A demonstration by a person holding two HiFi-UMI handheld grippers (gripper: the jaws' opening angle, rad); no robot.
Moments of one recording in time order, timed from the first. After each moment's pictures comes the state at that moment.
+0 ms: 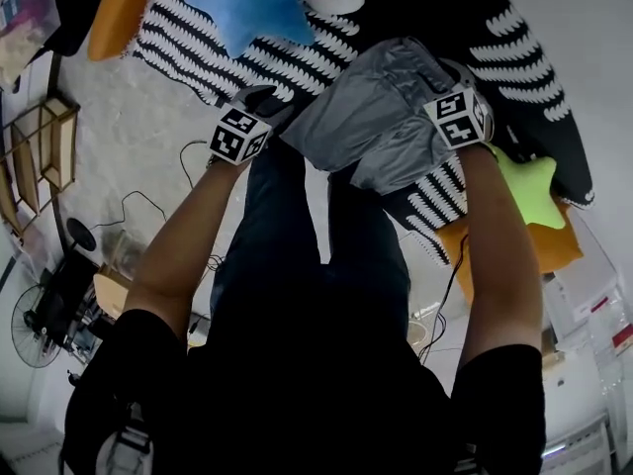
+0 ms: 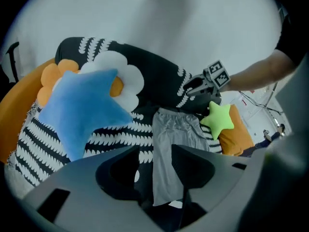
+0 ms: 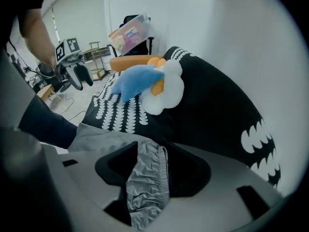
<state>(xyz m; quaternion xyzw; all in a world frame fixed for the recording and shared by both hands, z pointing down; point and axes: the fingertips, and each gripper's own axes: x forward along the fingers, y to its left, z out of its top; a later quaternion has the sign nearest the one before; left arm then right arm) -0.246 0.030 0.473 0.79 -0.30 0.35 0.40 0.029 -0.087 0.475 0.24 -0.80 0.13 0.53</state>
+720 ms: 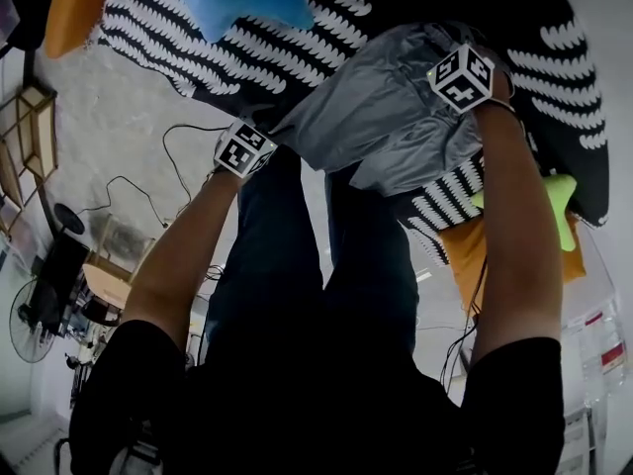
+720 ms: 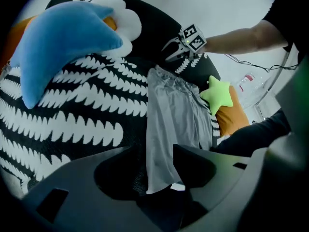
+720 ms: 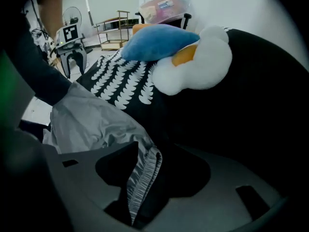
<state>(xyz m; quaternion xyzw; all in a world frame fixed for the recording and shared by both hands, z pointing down) -0.221 0.134 0.622 0.76 -0.21 0.41 0.46 0.017 -0.127 0.618 0.09 -0.78 0.03 0.62</state>
